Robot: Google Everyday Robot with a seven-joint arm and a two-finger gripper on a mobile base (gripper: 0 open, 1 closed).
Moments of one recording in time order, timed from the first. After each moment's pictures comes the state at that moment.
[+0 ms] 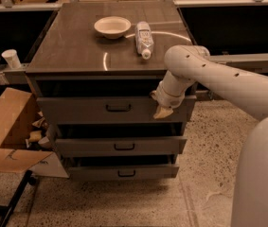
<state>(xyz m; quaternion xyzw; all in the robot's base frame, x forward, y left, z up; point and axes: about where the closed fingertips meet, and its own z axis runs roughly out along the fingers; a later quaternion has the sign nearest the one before) 0.637 -0.108 0.644 -0.78 0.61 0.05 0.11</state>
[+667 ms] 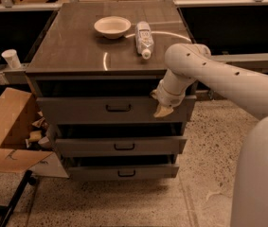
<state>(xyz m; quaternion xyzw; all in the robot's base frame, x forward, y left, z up) 0.639 -0.109 0.648 -0.78 0.61 0.05 0.11</state>
